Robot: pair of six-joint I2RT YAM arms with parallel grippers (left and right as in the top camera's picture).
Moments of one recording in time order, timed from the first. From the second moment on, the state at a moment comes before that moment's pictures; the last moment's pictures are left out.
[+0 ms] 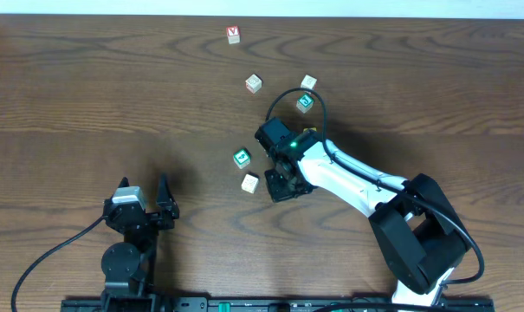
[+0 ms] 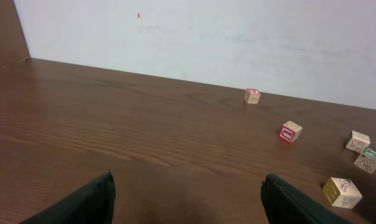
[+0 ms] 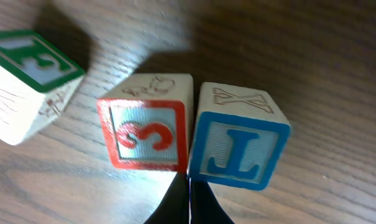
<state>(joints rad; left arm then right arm) -0.05 0.01 0.02 -0.12 -0.10 -0.14 0.70 1.92 1.25 -0.82 -0.08 0.41</state>
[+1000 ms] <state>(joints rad) -0.05 0.01 0.02 -0.12 -0.10 -0.14 0.70 1.92 1.25 -0.81 0.24 0.41</state>
